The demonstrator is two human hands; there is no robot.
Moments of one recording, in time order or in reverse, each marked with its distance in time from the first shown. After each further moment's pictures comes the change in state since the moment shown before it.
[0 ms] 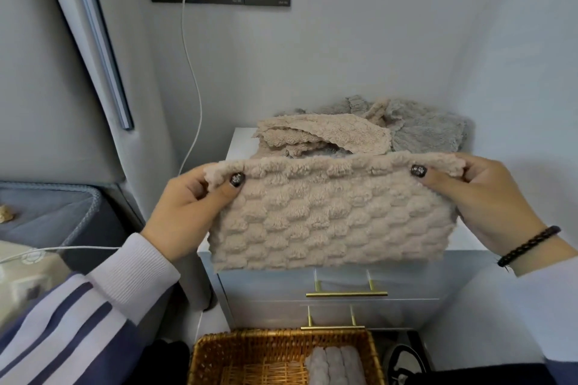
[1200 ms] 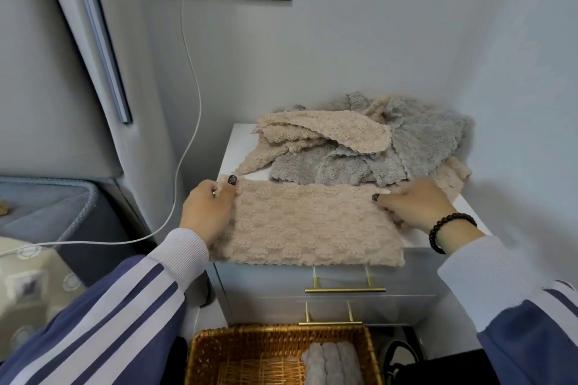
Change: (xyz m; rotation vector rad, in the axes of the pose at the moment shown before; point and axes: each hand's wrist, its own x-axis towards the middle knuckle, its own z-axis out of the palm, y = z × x) left_hand 0.028 -0.062 0.007 0.519 0.278 -0.434; right_hand 0.031 0.043 0.039 -0.622 -0.036 0.384
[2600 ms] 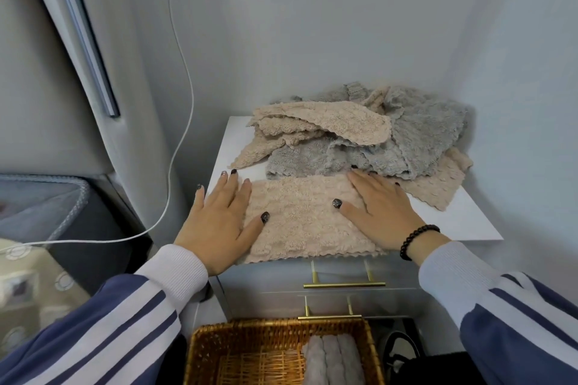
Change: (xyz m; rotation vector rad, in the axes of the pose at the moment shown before) left_hand -0.017 -0.018 0.002 0.975 -0.288 0.580; right_hand -0.001 0.009 0.043 -0.535 -0.096 -0.417
